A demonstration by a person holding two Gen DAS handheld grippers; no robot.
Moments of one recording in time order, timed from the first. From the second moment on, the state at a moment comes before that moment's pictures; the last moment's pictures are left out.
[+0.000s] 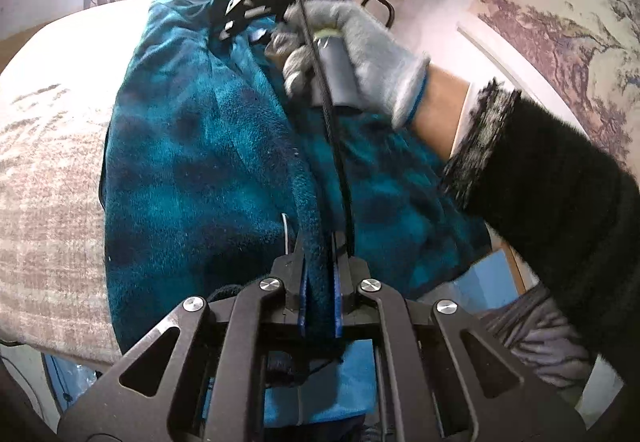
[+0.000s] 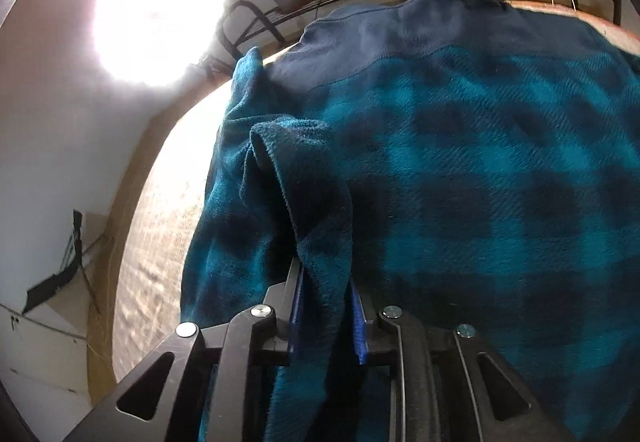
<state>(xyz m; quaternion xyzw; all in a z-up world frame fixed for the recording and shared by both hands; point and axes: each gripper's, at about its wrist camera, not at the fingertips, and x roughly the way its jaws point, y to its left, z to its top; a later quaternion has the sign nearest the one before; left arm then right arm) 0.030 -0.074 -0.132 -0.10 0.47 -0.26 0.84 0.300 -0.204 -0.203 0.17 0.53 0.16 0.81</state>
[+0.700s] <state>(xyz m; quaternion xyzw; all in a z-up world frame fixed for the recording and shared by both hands) -0.056 0.061 -0.107 -0.20 0.44 -0.25 0.84 0.100 -0.277 -0.068 0.21 0.45 0.27 0.83</state>
